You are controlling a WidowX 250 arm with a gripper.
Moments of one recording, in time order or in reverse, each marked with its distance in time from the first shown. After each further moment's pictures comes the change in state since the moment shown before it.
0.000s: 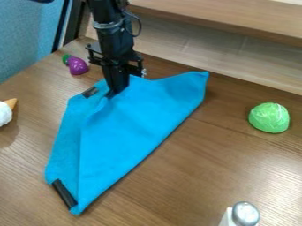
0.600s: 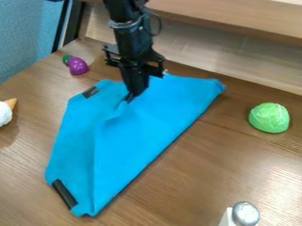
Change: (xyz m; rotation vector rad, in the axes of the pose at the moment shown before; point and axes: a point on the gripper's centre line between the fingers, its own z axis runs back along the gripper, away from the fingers) arm -0.003 -0.039 0.010 -0.054 -0.030 -0.003
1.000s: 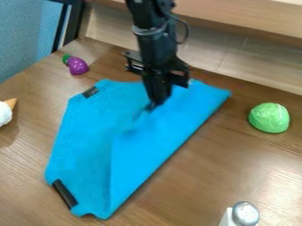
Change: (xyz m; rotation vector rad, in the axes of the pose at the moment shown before) arm -0.003 -0.039 0.003 -0.016 -0.016 -0.044
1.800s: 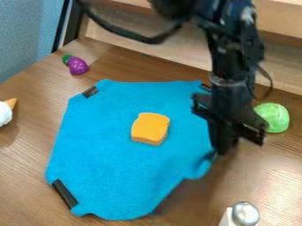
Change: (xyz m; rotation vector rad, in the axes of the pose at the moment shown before) arm -0.012 -0.110 -0.035 -0.044 0.041 -0.176
